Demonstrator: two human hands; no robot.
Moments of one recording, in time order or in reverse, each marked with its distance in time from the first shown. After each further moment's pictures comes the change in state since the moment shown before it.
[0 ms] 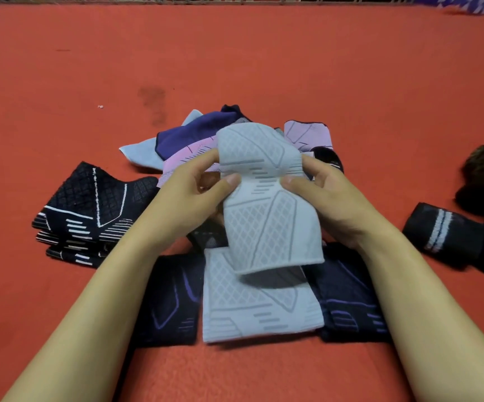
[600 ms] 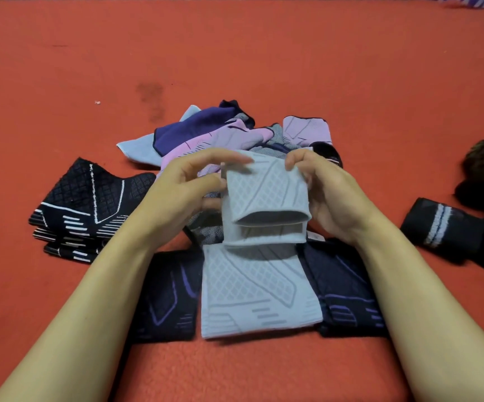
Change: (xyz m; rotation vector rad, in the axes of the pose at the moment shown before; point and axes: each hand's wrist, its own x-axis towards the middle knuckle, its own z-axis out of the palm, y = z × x) left_hand -0.001 0.001 -0.002 -0.215 -0.052 0.008; right_hand 0.005 -0.001 0.000 0.141 0.066 0.147
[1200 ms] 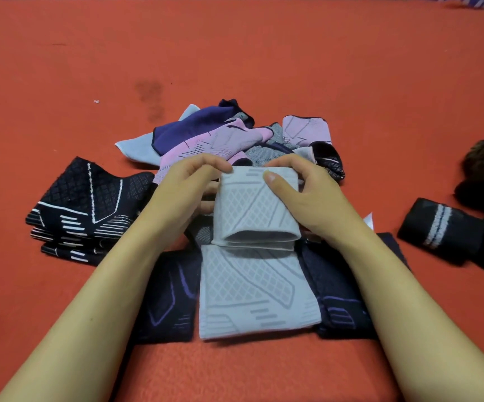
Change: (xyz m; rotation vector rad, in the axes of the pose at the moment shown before) left_hand 0.010 -0.007 0.006 -0.029 0.206 -0.198; right_hand 0.002 0.014 0.010 -0.615 0.132 -0.247
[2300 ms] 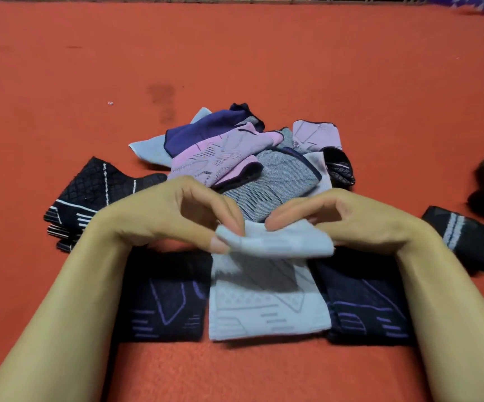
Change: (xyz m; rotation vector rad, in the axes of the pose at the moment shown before) left_hand -0.023 0.017 -0.047 0.074 -0.764 0.106; right_hand -0.010 -0.004 -0.048 0.083 -0.711 -0.008
